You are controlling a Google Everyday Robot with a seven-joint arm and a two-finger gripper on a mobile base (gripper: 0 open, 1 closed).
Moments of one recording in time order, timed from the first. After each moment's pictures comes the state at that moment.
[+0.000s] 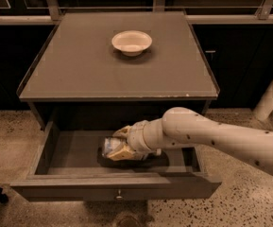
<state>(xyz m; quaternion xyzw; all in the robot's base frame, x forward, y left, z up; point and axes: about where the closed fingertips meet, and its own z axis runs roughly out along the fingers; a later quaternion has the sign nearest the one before) 0.523 0.051 0.657 -0.58 0.69 0.21 0.38</state>
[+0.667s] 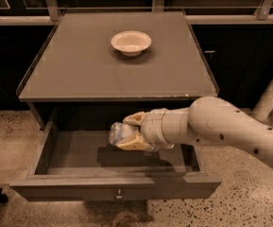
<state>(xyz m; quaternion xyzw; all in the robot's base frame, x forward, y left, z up) 0.501 0.011 0.753 -0.57 0.67 0.17 0.43</state>
